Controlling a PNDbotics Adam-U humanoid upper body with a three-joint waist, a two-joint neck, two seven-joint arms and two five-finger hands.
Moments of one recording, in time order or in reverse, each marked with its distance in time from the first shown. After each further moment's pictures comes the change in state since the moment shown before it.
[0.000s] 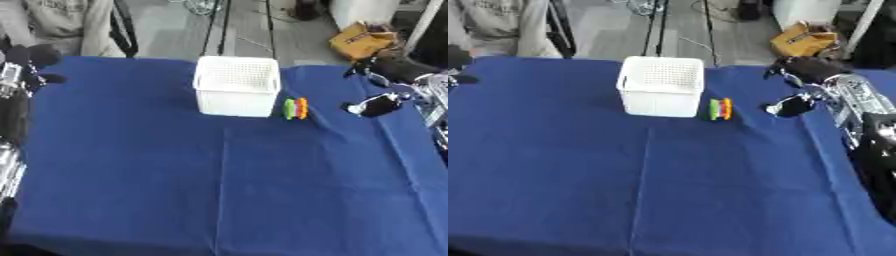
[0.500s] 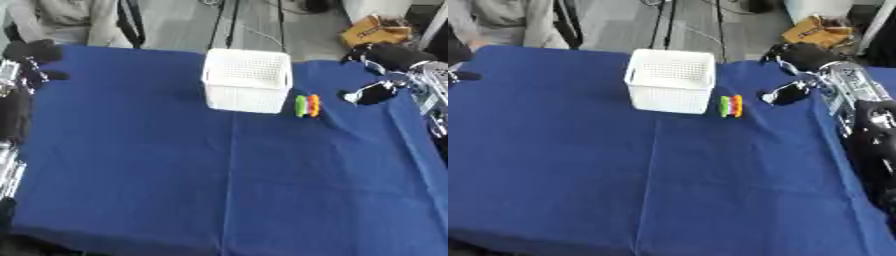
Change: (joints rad) left arm -0.005 0.000 -0.006 -0.024 0.015 -0.001 -0.012; right arm -0.050 0.009 -0.019 0.005 0.012 0.004 -0.019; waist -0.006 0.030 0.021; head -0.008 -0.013
